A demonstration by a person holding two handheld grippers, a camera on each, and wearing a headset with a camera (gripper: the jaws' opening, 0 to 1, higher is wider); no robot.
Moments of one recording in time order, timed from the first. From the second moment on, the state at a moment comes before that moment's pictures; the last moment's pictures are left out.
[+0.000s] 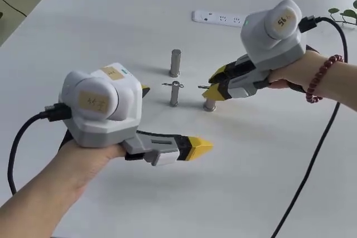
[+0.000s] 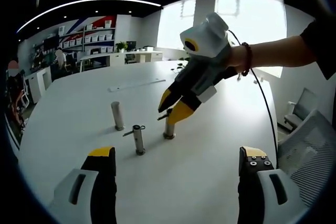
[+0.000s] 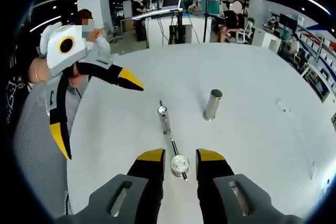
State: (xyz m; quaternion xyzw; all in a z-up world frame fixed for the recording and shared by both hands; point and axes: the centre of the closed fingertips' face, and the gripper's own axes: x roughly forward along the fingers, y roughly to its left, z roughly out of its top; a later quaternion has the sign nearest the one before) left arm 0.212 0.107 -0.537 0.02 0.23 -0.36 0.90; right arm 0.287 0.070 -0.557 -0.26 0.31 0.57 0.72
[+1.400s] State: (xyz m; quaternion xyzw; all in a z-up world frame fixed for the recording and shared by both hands) left arm 0.227 0.126 -0.527 0.02 0.21 -0.33 0.92; right arm 0.368 0.147 -0.565 -0.11 0.25 0.50 0.82
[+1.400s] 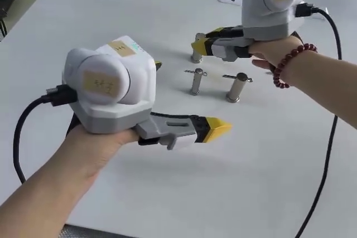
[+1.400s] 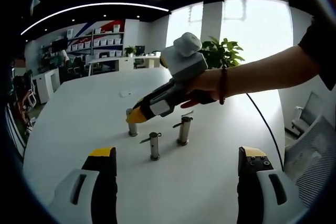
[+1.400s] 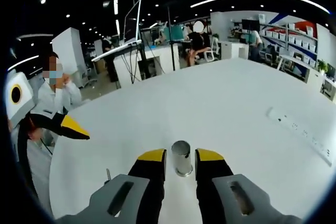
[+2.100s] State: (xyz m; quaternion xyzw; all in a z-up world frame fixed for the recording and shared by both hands) left arm 0.229 0.129 -0.530 0.02 0.22 -0.32 0.92; right arm 0.377 0.156 -0.567 -0.14 0.25 0.50 0.82
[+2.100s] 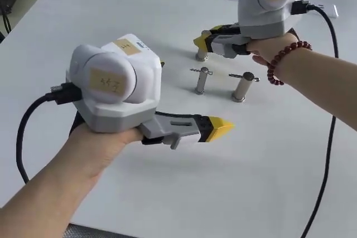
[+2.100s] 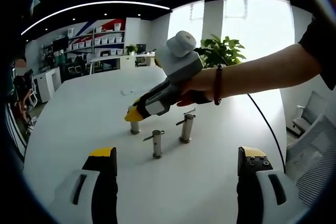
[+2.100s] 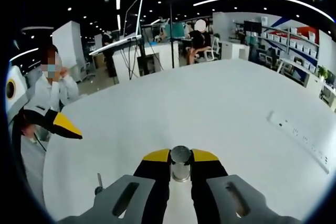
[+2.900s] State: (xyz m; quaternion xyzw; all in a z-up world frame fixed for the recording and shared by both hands) left arm 0.229 0.124 -0.525 0.02 0.21 -0.33 0.92; right arm 0.374 0.086 -0.558 -0.14 0.27 0.47 0.83
